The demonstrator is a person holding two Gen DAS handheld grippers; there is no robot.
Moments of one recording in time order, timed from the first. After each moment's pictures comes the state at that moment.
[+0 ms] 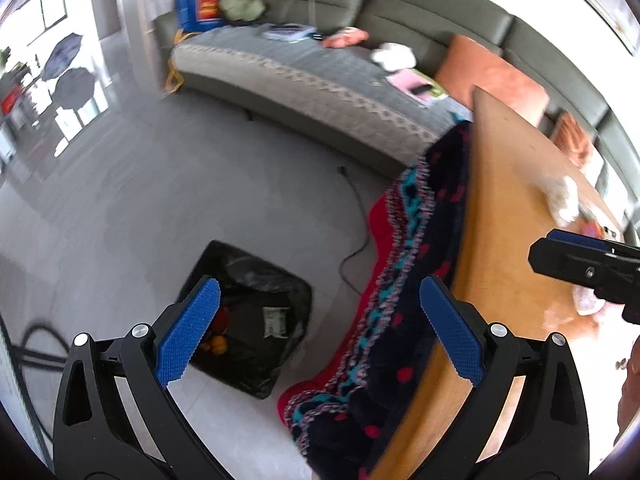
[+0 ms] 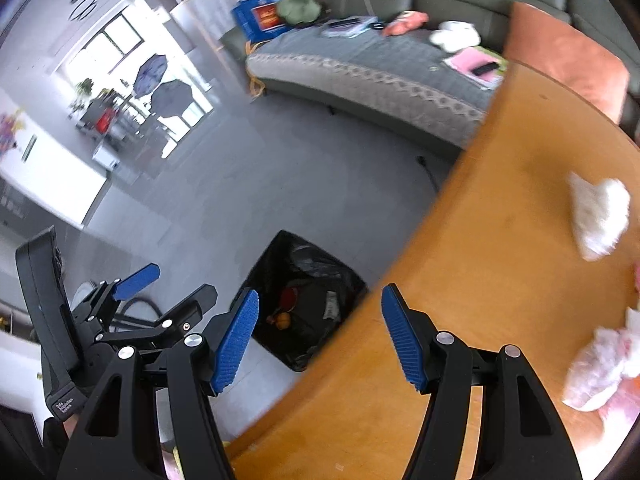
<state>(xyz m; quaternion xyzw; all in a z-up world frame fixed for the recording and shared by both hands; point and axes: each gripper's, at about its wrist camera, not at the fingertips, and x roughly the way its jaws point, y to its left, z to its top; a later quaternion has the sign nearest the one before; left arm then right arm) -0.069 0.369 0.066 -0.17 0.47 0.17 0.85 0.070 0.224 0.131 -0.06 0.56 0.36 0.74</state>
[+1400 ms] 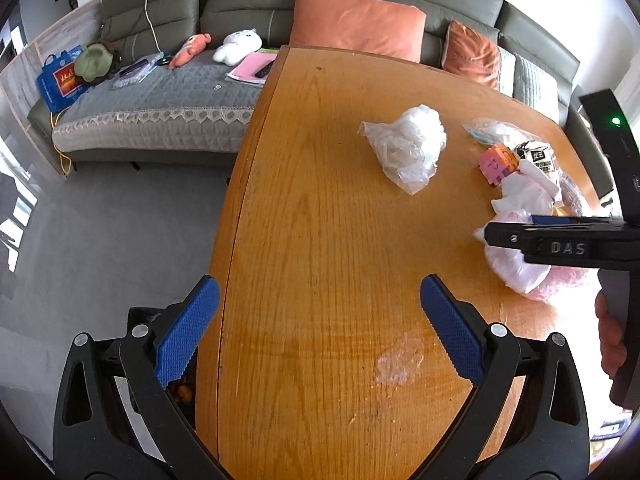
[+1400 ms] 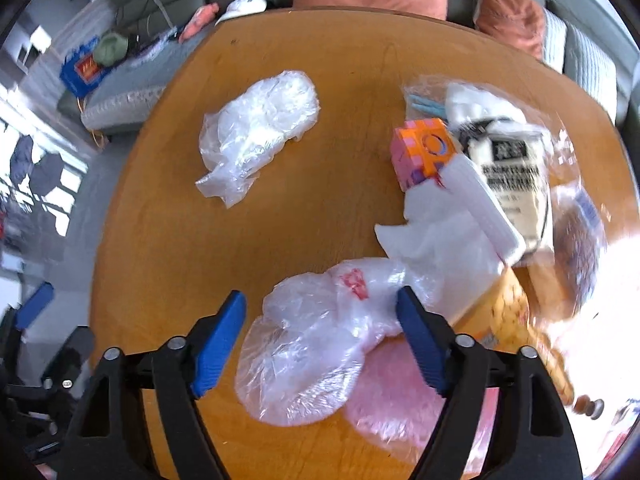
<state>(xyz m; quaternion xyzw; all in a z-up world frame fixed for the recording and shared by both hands) 0.063 0.188 0.076 -0.04 0.50 0.01 0.86 0.181 0.014 0.075 -0.06 0.63 0.12 0.77</state>
